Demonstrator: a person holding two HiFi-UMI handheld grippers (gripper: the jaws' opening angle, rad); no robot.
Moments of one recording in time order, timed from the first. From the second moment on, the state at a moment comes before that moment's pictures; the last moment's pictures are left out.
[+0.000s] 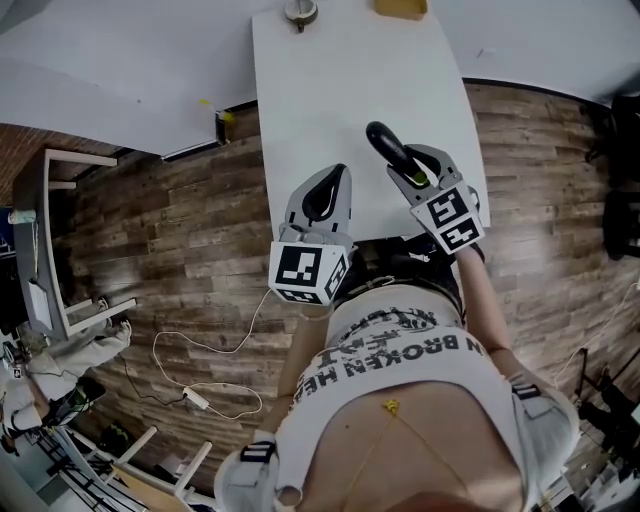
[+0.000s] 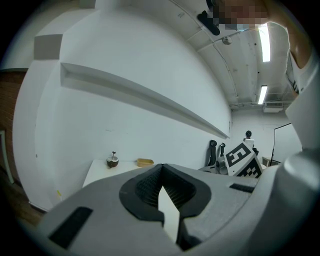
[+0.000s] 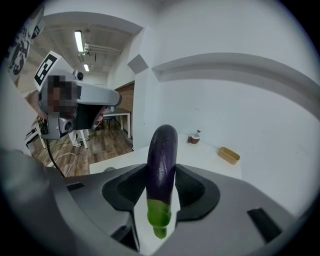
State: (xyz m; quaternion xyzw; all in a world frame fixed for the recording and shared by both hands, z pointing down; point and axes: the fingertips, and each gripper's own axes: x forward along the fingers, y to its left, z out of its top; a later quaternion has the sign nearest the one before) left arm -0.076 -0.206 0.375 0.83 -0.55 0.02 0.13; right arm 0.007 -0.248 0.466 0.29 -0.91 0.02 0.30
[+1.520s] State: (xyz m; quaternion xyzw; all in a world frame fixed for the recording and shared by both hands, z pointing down) left arm -0.090 -0.156 0.407 0.79 -0.59 0.05 0.18; right arm -0.008 -0.232 0.614 0.15 -0.89 0.04 0.43
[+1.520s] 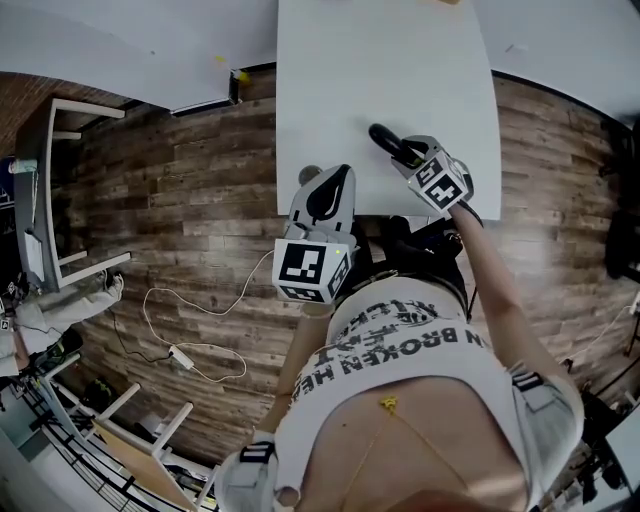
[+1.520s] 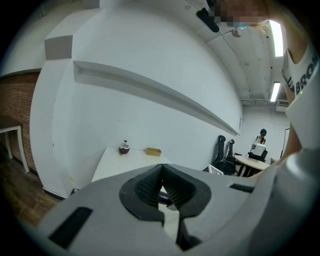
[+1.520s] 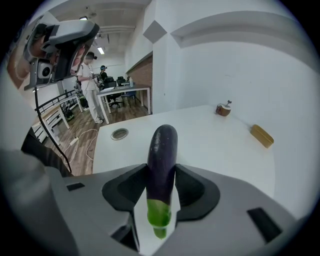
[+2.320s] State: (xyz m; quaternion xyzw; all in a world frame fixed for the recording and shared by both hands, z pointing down) left arm -0.091 -0.148 0.410 0.78 -0.60 0.05 0.18; right arm 0.000 -0.240 0.673 0.13 -0.87 0.06 0.48
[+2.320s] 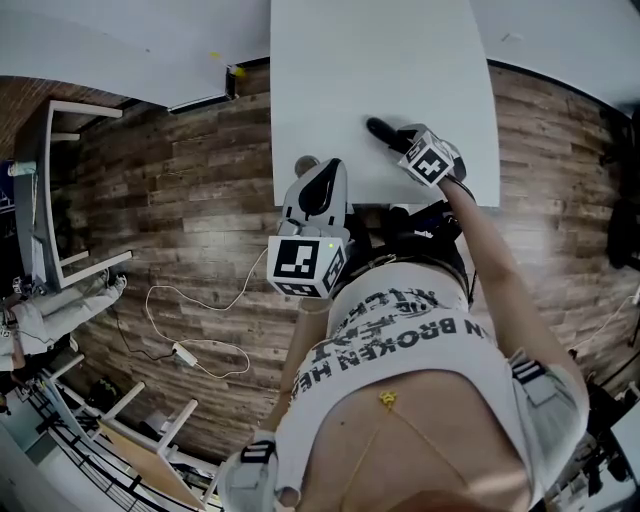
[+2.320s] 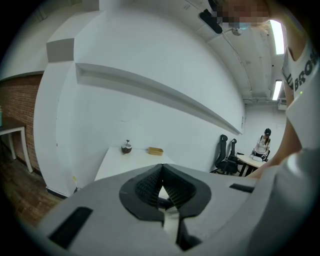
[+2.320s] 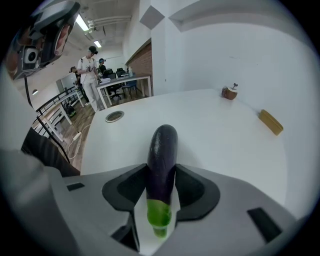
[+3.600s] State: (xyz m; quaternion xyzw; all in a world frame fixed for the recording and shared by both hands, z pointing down) left arm -0.085 -0.147 0.415 0.78 -0.59 0.06 0.18; right arm 0.001 -0.238 0.682 0.14 -0.87 0.11 0.47
